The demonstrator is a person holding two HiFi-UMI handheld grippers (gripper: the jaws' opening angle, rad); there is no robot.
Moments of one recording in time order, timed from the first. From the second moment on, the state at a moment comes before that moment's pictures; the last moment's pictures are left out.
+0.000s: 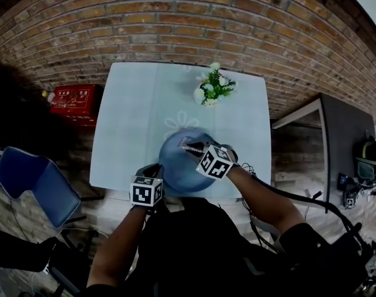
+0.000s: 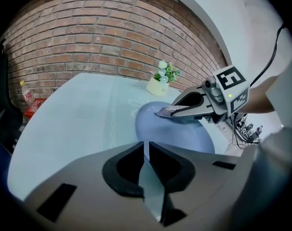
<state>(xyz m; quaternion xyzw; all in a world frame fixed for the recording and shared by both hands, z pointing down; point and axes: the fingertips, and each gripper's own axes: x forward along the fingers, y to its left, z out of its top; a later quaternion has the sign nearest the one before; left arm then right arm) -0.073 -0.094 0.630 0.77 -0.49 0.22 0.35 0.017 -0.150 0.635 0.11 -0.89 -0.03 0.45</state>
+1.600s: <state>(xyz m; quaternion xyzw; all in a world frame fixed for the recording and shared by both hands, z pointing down) -0.073 -0.093 0.634 0.80 -0.45 0.24 0.33 0.053 -0.100 0.666 0.27 -0.79 0.27 0.48</state>
